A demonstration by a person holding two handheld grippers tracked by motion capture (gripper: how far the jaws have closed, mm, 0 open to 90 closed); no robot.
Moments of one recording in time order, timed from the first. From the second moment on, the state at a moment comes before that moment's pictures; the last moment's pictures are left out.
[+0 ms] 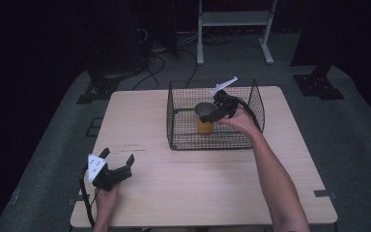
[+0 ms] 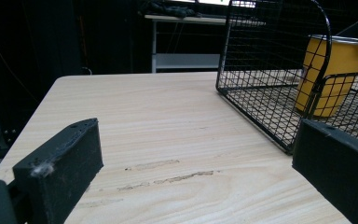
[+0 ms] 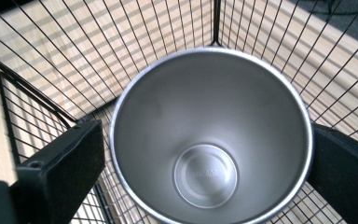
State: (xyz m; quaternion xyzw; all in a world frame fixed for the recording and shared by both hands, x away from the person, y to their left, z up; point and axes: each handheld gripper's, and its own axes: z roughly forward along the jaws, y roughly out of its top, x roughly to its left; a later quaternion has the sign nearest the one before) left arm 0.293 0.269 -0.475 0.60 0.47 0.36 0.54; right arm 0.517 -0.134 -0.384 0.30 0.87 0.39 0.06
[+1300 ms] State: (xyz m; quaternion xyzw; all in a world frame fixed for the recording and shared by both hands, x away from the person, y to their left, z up) left arm 0.293 0.268 -0.475 0.60 0.46 0.37 0.53; right arm 0.476 -0.197 -0.340 0.32 0.82 0.48 0.05
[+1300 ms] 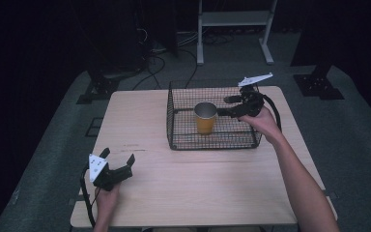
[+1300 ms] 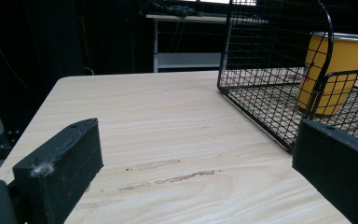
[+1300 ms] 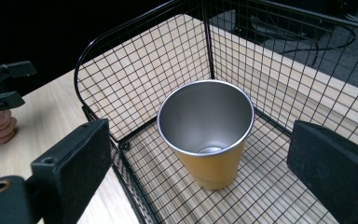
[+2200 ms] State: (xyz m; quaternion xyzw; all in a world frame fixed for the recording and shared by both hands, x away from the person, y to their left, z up) left arm 0.292 0.268 -0.475 0.60 0.46 0.37 0.54; right arm 0.437 -0.217 -0.345 0.31 0.82 0.48 0.05
